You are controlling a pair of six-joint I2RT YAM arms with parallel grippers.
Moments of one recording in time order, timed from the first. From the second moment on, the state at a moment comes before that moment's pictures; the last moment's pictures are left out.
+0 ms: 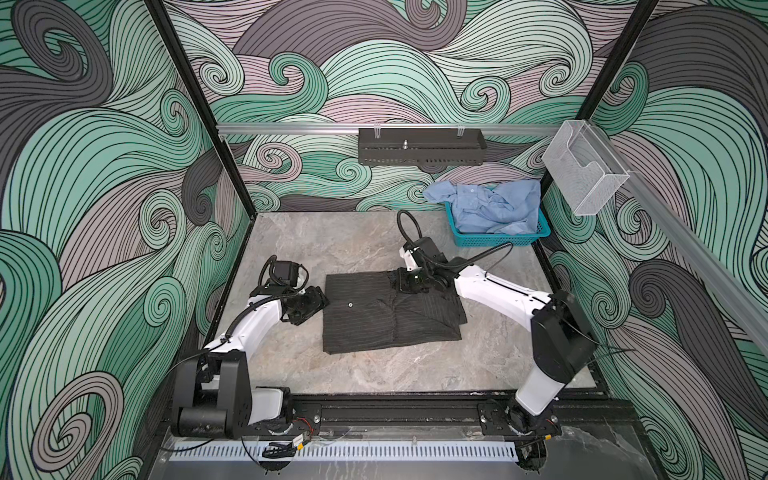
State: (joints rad) left arm -0.03 1.33 0.75 -0.58 0.33 -0.56; right arm 0.67 1.77 1.26 -0.42 -0.29 0.61
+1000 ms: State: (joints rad) left arm -0.03 1.53 0.60 -0.12 0.50 -0.64; right arm 0.65 1.96 1.16 -0.31 -0.39 0.63
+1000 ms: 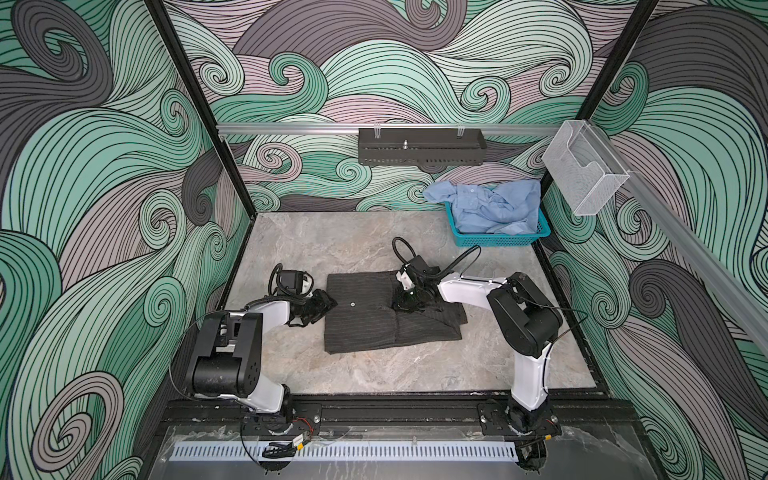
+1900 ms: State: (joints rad) left arm -0.22 1.29 0.78 -0.51 0.47 -0.60; right arm 0.71 1.98 1.16 -0.25 -0.38 0.75
